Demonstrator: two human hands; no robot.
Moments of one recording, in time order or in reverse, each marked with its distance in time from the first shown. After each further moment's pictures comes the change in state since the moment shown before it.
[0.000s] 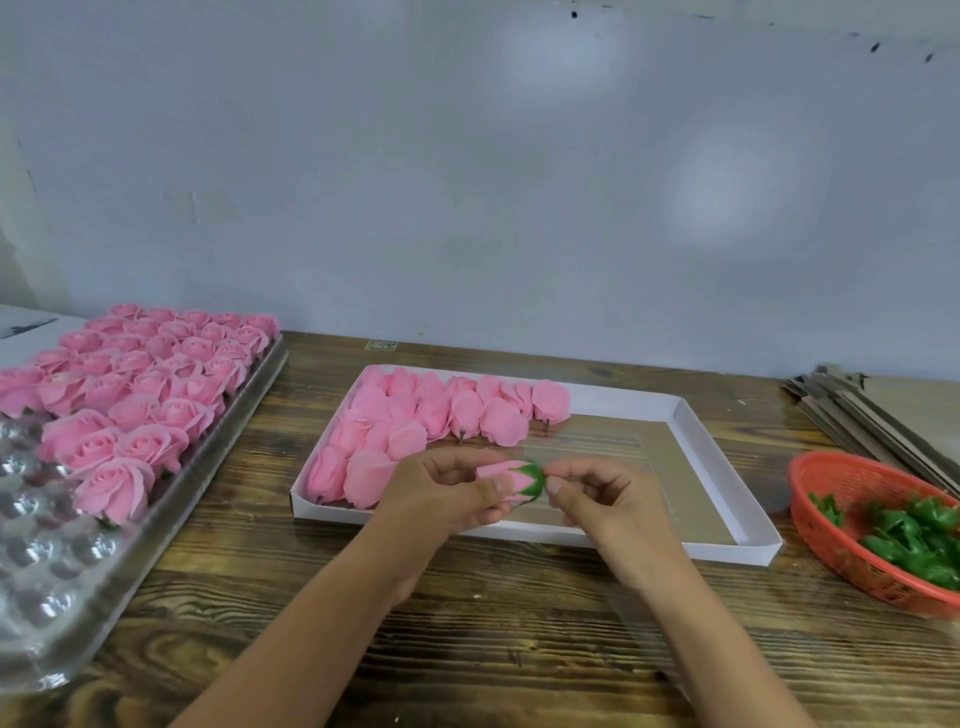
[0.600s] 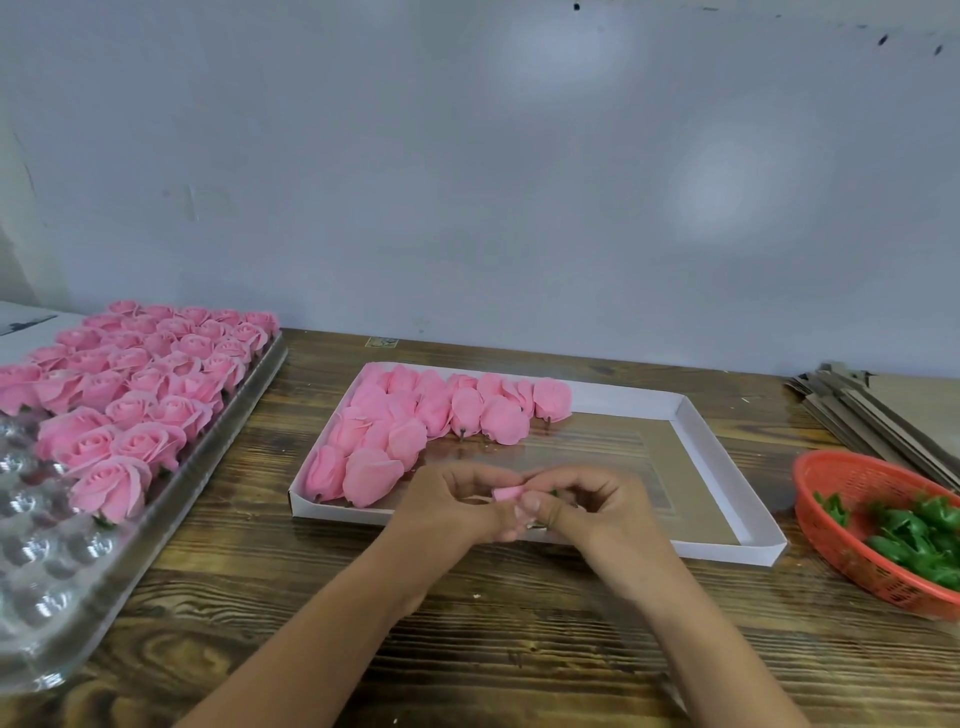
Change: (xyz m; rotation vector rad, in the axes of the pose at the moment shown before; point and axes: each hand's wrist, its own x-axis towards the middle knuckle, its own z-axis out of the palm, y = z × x) left_hand -0.003 -0.007 0.010 0.119 -0.017 -0.022; right_hand -0.006 -0.006 0.007 0.021 -0.084 0.050
